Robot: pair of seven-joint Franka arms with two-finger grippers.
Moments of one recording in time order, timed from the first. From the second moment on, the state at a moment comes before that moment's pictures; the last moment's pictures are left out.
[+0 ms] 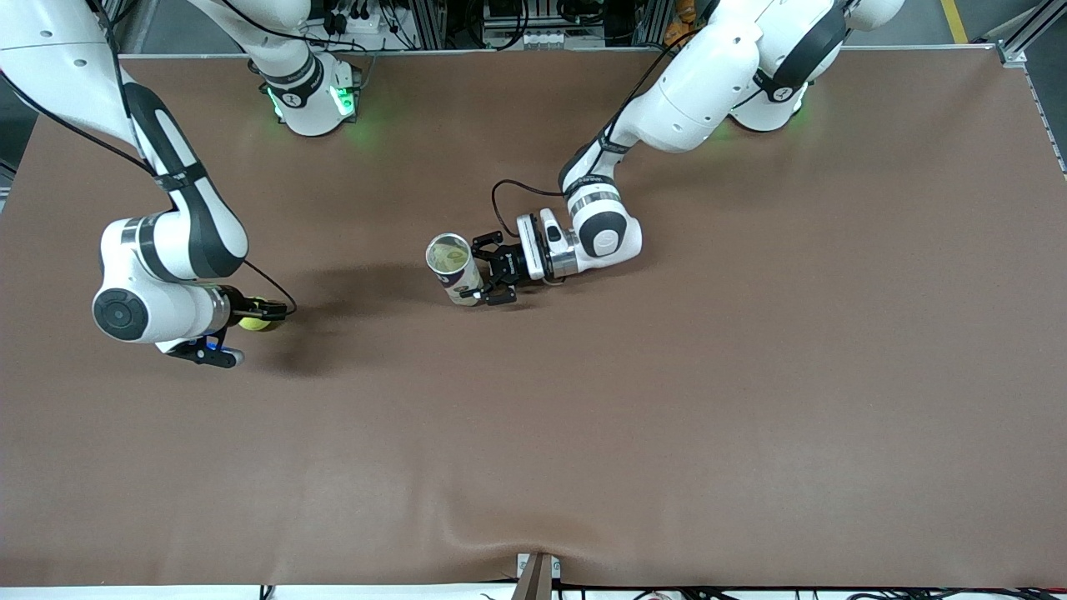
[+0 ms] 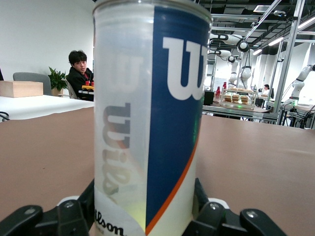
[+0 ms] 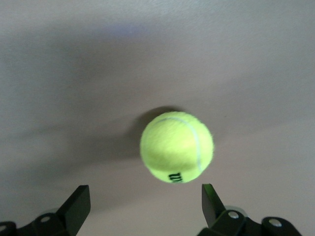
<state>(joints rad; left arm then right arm) -0.66 0.91 -0.21 -1.70 -2.46 2.15 2.84 -0.35 0.47 0.36 -1.94 -0.23 1.99 0.34</state>
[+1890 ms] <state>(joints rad) -0.66 0.91 -0.21 -1.70 -2.46 2.15 2.84 -0.41 0.52 0.37 -1.98 -0.27 2.11 0.33</state>
